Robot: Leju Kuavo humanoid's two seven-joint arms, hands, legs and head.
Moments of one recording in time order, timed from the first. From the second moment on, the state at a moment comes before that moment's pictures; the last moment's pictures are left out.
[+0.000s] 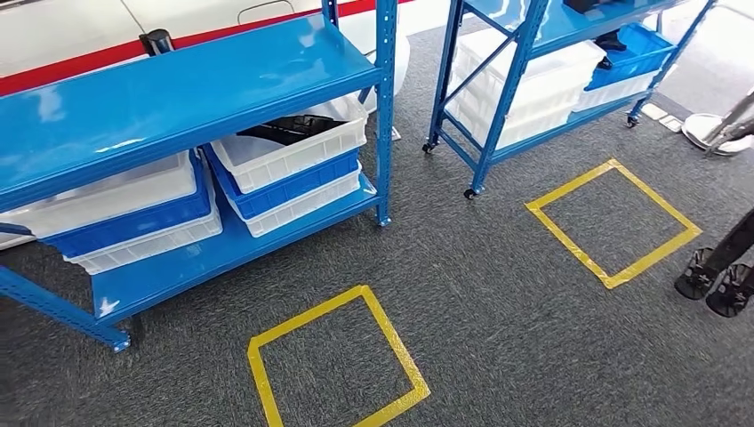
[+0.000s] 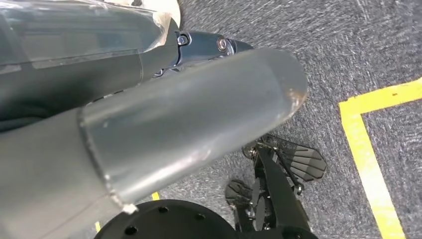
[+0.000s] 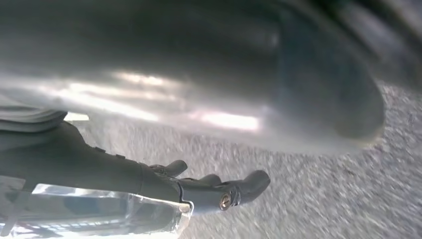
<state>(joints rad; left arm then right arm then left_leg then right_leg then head) -0.04 -0.11 -0.04 -0.18 0.20 0.24 -0.08 -0.03 0.11 -0.20 -0.18 1.26 -0.13 0.16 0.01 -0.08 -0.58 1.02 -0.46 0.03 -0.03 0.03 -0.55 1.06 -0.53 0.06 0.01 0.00</state>
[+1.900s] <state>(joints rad) -0.04 -0.11 -0.04 -0.18 0.21 0.23 -0.10 -0.03 0.11 -0.19 -0.18 1.27 -0.14 0.16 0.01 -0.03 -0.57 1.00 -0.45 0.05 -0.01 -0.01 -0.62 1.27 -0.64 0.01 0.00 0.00</state>
